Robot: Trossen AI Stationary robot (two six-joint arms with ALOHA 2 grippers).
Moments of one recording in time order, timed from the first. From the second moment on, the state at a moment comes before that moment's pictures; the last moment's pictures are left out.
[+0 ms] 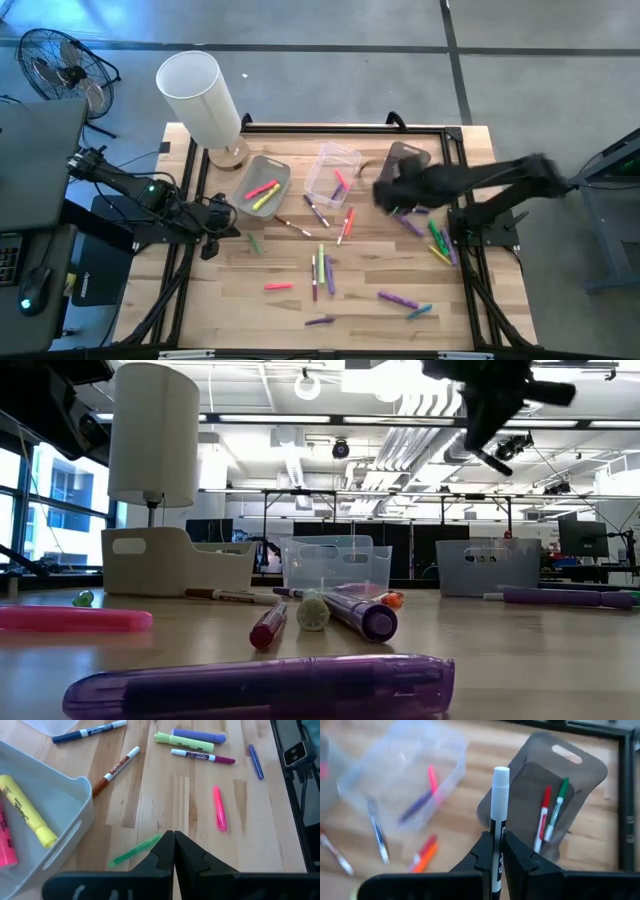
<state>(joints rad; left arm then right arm) -0.45 0.60 0.60 -0.76 -0.21 -0.53 0.09 1.33 1.27 -1.31 0.61 1.45</state>
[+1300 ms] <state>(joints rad) -0.45 0.89 0.60 -0.72 -0.16 -0.25 -0.48 1.03 0.66 -0.52 0.09 0.92</state>
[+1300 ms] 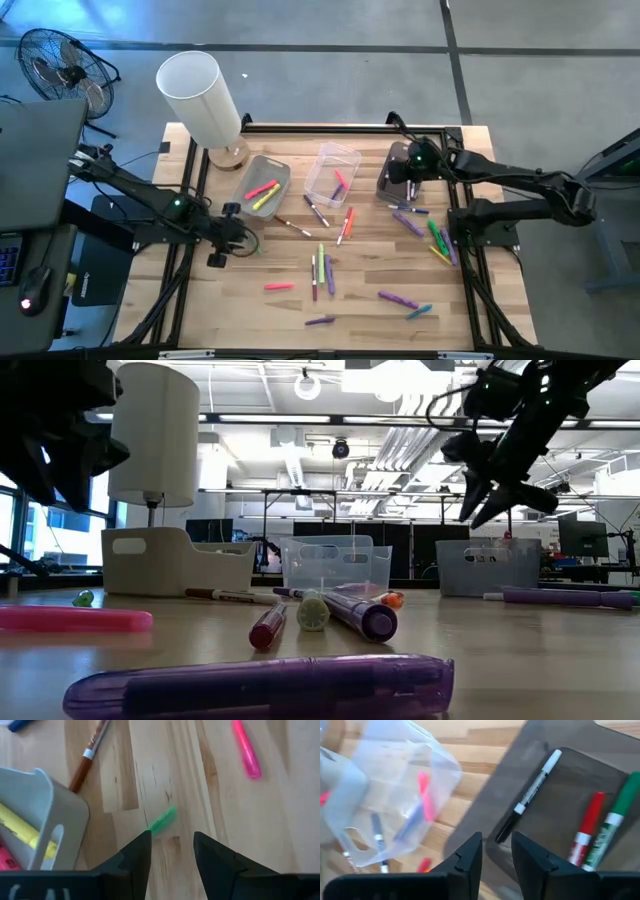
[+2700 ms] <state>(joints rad) -0.44 1.38 0.60 -0.45 -0.26 -0.14 -0.36 1.02 0.66 -0.45 0.21 0.74</state>
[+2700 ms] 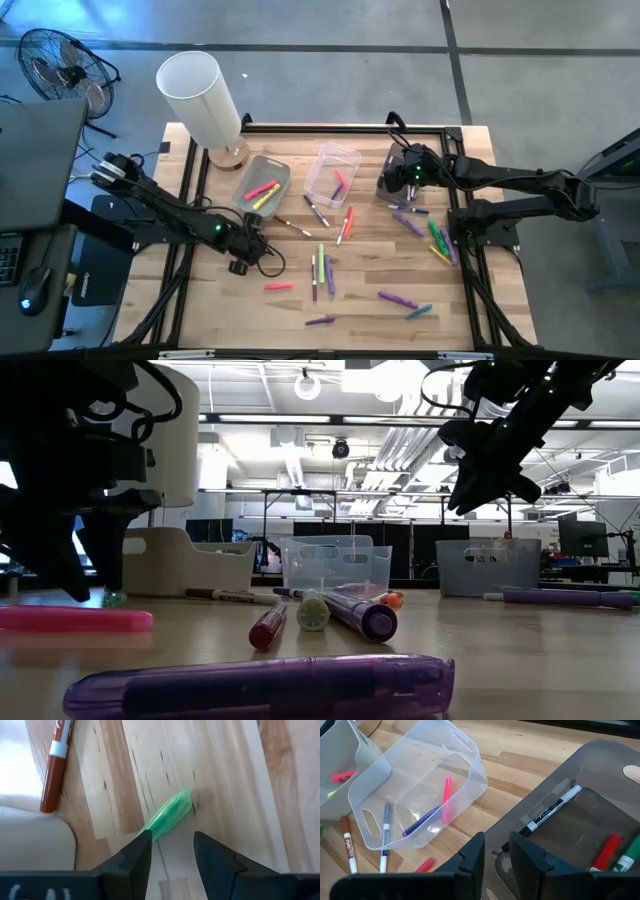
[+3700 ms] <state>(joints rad) -0.38 1.41 0.69 -0.53 -0.20 -0.06 -0.36 1.02 0.66 -0.44 0.23 0.73</state>
